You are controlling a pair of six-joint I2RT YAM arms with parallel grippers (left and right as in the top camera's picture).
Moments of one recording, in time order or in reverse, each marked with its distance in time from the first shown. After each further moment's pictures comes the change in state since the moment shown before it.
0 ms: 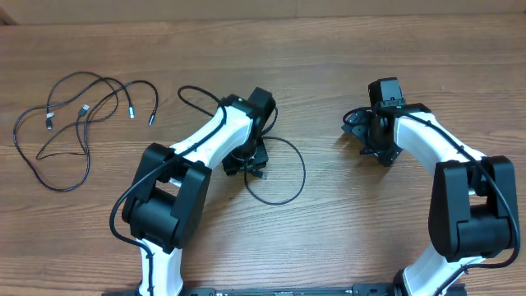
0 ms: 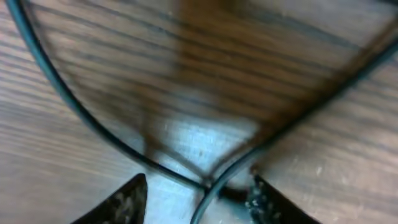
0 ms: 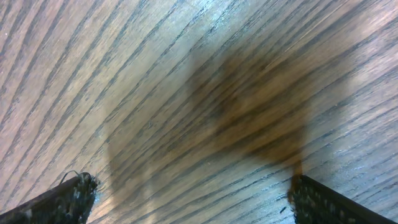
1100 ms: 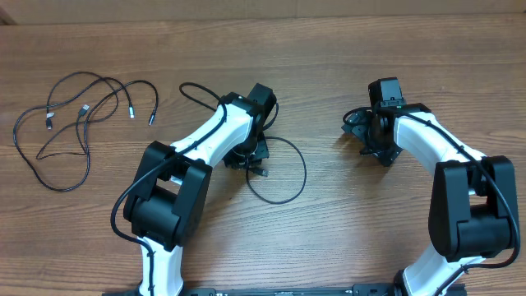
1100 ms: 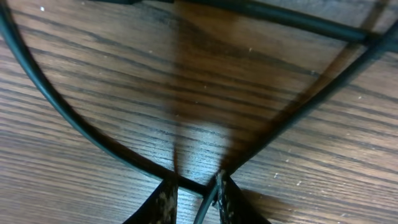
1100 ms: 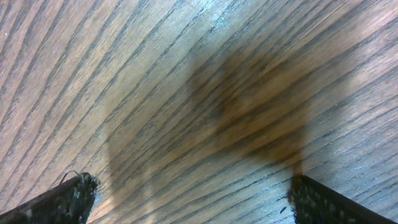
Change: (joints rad) left arm 0.003 0.014 0.027 0.022 -0.012 0.042; right arm 0.000 0.000 0.000 0.000 0.000 0.000
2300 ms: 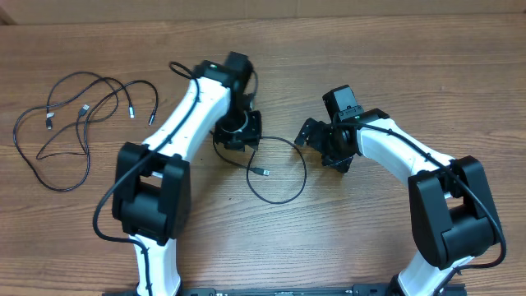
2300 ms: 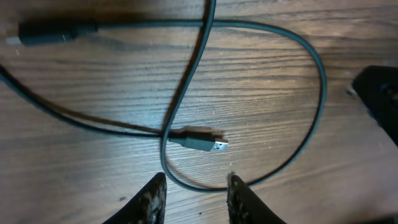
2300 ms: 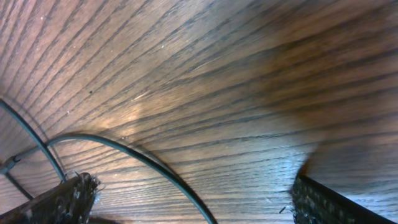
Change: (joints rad) left arm 0.103 0.000 0.245 -0.231 0.274 0.306; right arm 0.234 0.002 0.000 0.027 -0.249 0.001
